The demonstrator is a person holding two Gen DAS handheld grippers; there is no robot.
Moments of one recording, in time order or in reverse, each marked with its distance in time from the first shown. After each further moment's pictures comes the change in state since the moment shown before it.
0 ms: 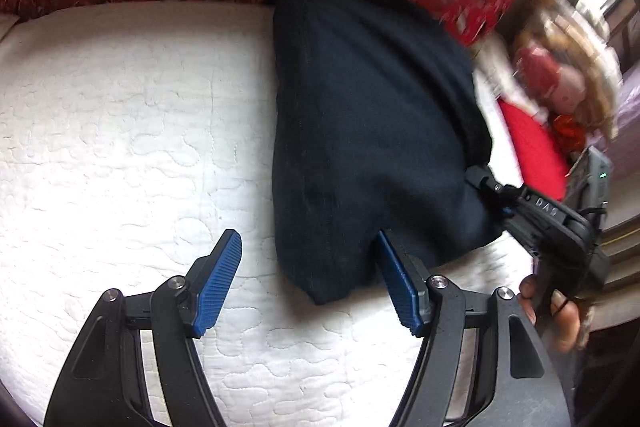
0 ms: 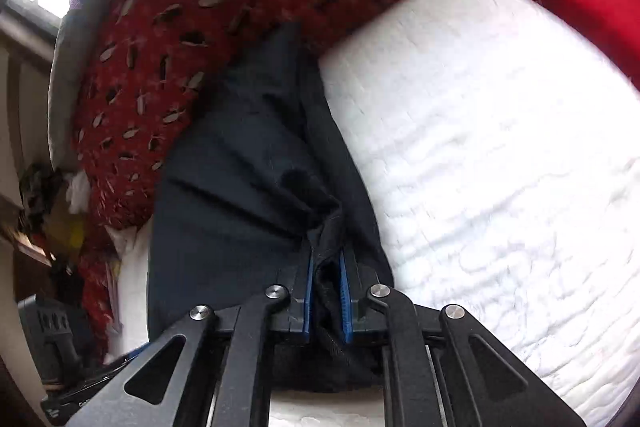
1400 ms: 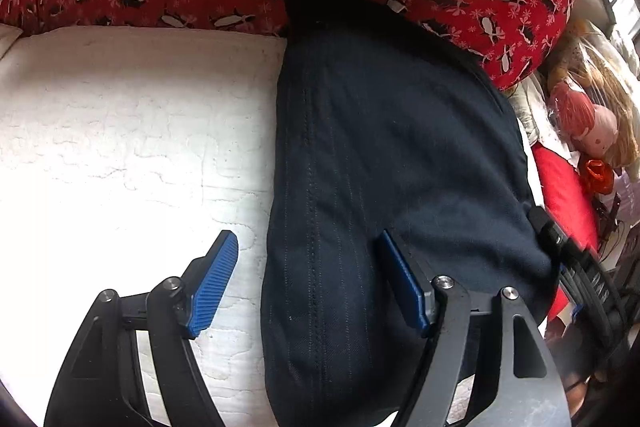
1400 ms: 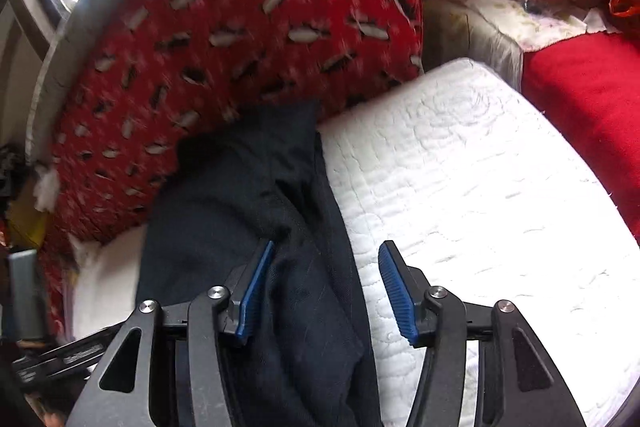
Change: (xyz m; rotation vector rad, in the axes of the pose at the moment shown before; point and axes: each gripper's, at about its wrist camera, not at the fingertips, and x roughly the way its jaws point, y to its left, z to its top) left arm 0.047 0.001 0.053 -0.051 -0.038 0.107; right arm 0.005 0.029 0.037 -0.162 -0.180 -0.151
